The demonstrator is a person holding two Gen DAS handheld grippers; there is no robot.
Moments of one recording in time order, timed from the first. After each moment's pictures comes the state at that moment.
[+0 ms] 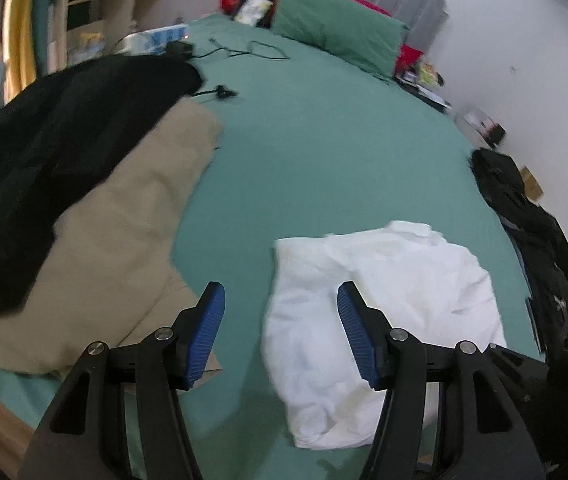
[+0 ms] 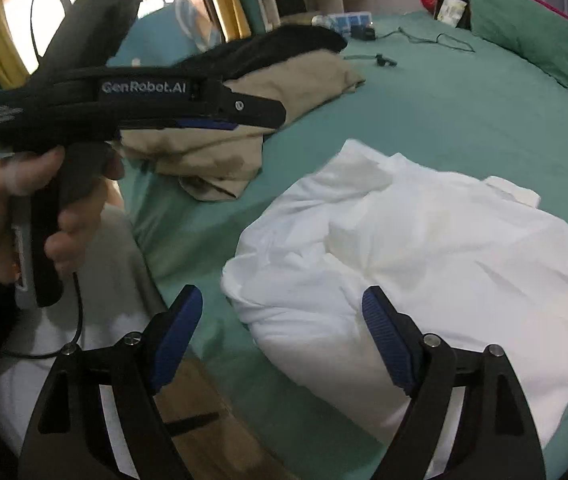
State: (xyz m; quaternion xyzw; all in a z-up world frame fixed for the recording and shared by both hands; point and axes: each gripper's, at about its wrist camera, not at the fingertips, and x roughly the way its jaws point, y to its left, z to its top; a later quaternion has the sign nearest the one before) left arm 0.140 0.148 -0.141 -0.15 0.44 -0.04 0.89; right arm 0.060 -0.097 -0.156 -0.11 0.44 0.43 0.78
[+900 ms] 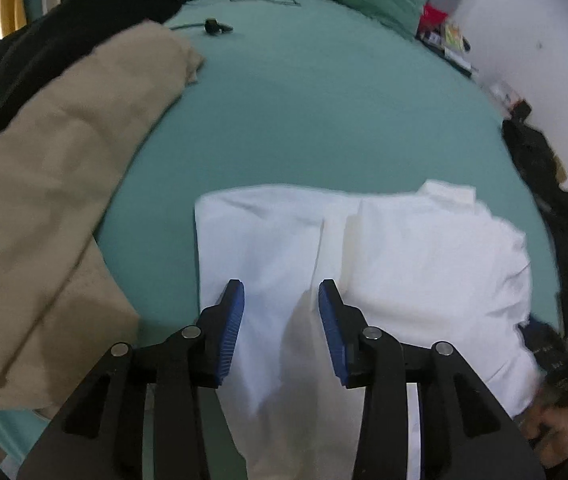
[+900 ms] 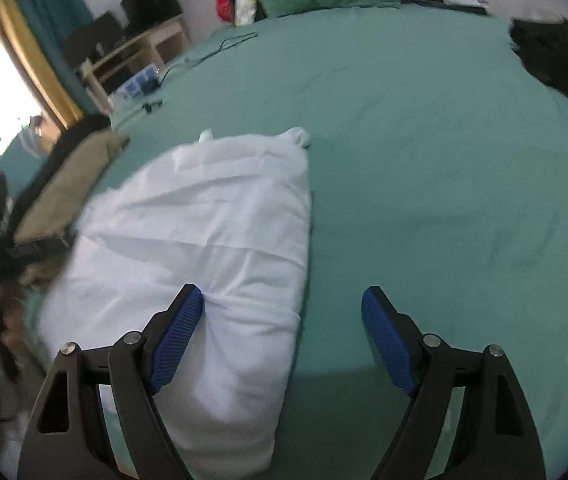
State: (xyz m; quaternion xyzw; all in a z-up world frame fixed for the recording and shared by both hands) left arm 0.182 0.114 -0.208 -0.15 0.50 -0.01 0.85; right arm 0.132 -0.266 -0.201 0.05 0.46 0.20 0.86
